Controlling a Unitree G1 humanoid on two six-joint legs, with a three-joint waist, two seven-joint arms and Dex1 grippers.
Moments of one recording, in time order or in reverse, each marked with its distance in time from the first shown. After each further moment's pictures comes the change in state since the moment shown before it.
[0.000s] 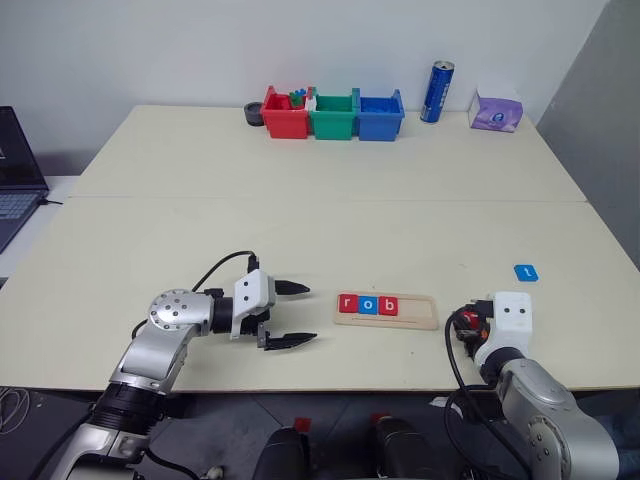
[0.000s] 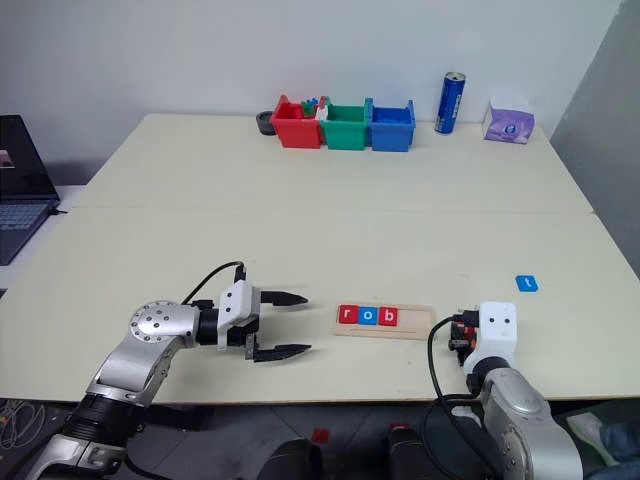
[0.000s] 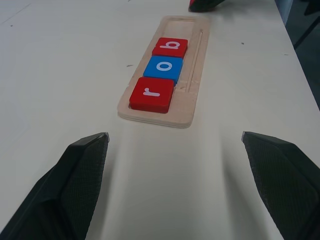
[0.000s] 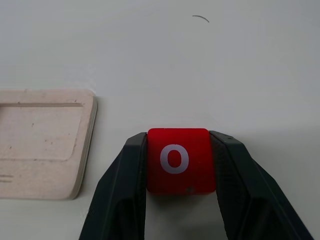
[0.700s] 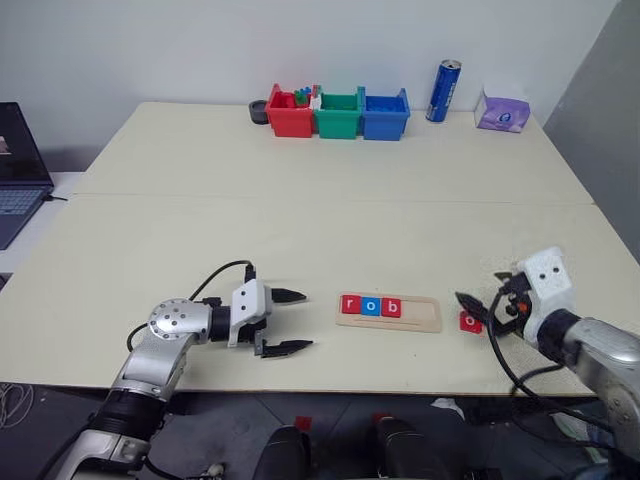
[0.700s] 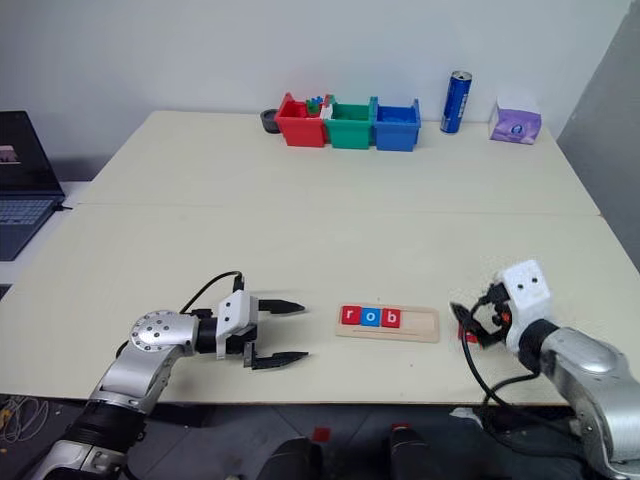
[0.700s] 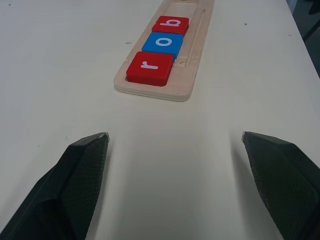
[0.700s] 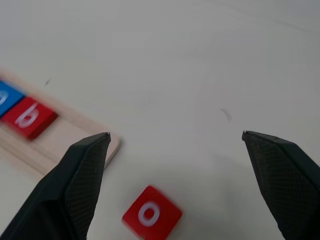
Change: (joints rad) left arm 0.028 -0.014 0.000 0.072 0.018 -0.086 -0.001; right arm -0.091 -0.622 -0.105 0.063 0.207 -0.059 0.572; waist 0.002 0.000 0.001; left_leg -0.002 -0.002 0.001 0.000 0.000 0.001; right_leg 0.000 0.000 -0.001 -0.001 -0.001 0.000
